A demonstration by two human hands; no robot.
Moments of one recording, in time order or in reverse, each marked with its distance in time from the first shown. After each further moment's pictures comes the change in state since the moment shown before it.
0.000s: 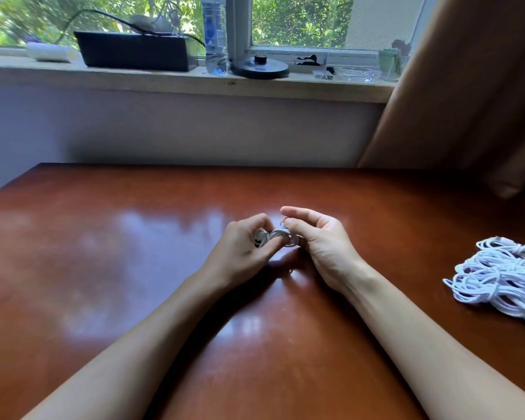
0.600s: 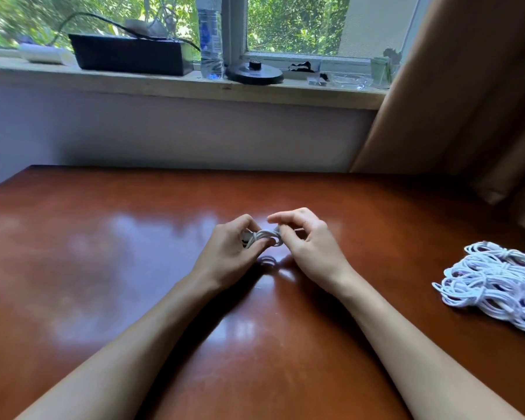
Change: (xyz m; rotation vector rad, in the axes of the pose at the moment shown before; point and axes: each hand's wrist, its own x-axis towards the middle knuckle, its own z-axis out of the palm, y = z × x) left_hand 0.003 -0.007 -0.003 0.031 0.077 -0.054; right_hand -0.002 -0.004 -0.003 -0.640 -0.007 -0.387
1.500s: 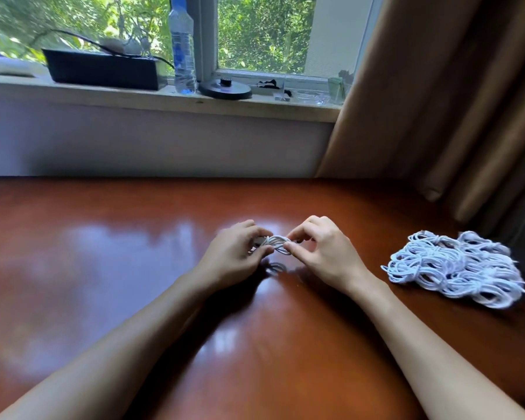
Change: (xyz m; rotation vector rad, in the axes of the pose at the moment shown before) left_hand -0.001 0.026 0.024 0.254 -0.214 0.226; right_hand -0.038 0.017 -0.072 -0.603 0.034 -0.205
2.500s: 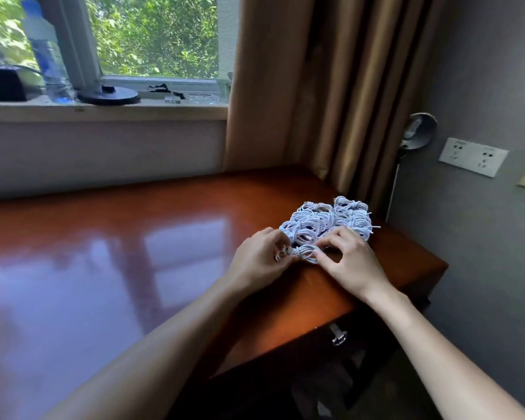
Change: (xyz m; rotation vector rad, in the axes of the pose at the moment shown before) left_hand 0.015 0.163 0.151 -0.092 -0.123 0.237; right_hand -0.174 0.094 -0.141 -0.219 0.210 0.301
